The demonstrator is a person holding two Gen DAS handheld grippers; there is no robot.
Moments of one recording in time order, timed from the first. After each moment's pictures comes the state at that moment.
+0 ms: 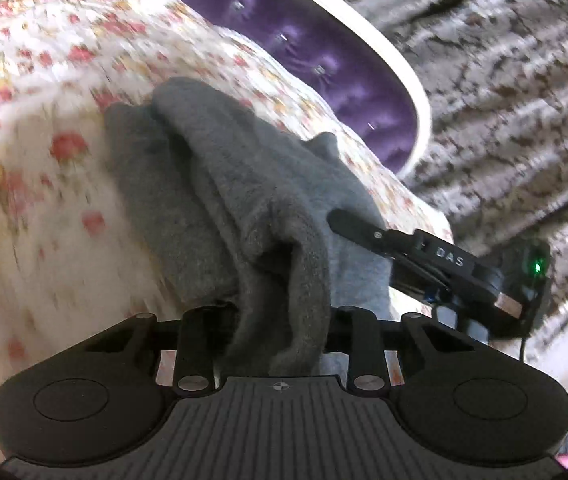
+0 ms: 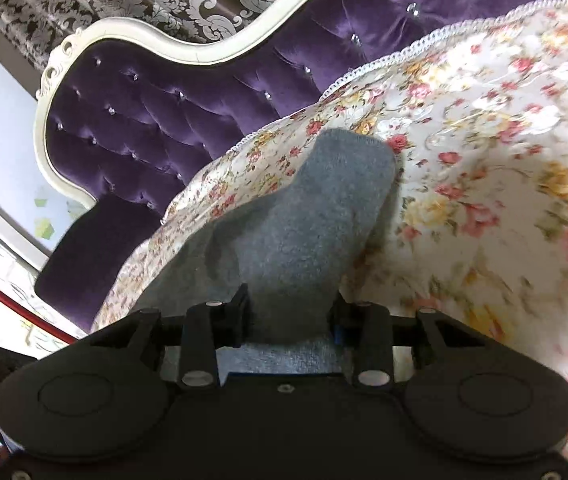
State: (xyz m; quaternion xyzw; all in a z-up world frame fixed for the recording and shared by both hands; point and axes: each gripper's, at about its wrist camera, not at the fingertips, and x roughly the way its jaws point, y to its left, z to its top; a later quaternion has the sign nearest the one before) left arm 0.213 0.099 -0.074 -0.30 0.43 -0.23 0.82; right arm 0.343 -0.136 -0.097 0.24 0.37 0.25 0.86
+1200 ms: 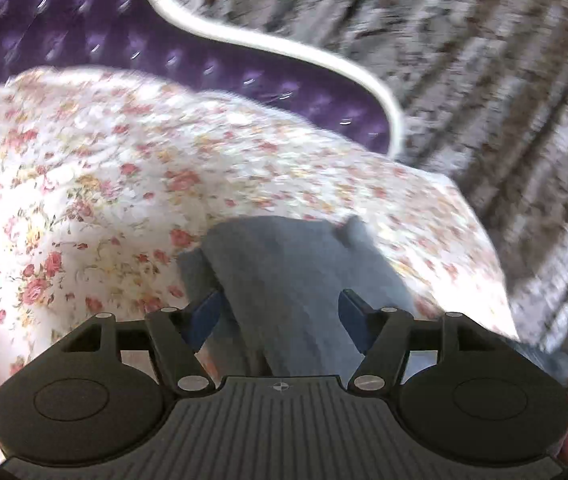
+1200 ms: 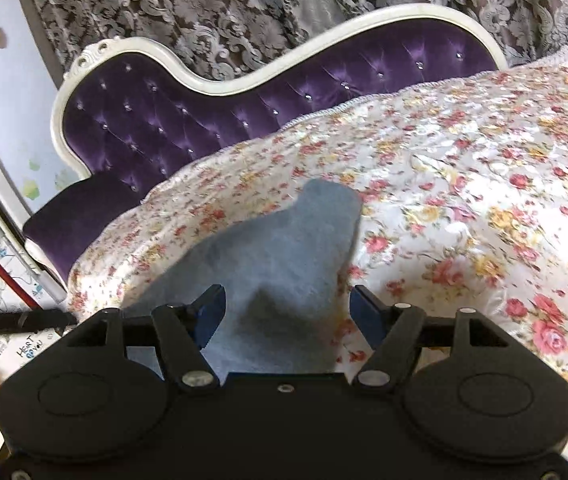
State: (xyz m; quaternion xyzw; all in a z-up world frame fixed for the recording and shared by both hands) left arm 0.081 0.077 -0.002 -0.17 0.37 -0.16 0.90; right arm 0.069 -0.169 -0.062 0.16 0.29 0.14 0.93
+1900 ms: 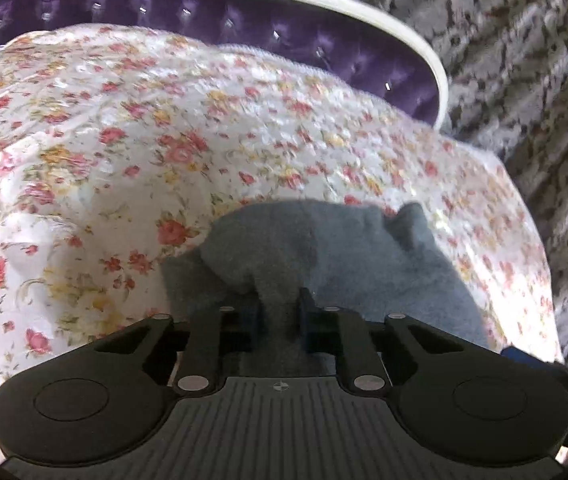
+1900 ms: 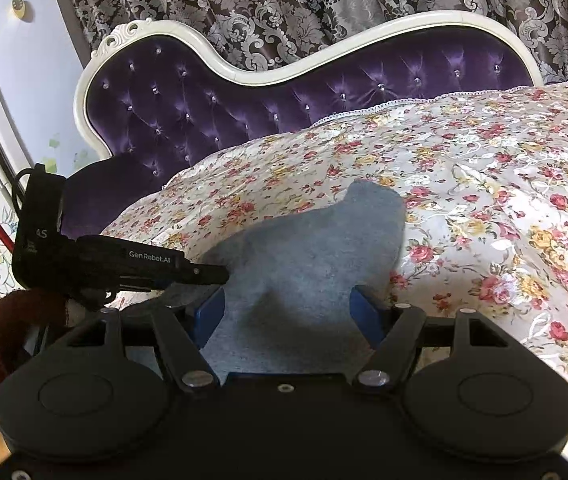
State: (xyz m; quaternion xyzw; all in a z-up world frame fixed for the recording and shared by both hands) left arm 0.138 0.060 -0.046 -0.15 0.41 -0.13 0.89; right arm 0.074 -0.142 -0.061 0.12 0.28 0.17 0.94
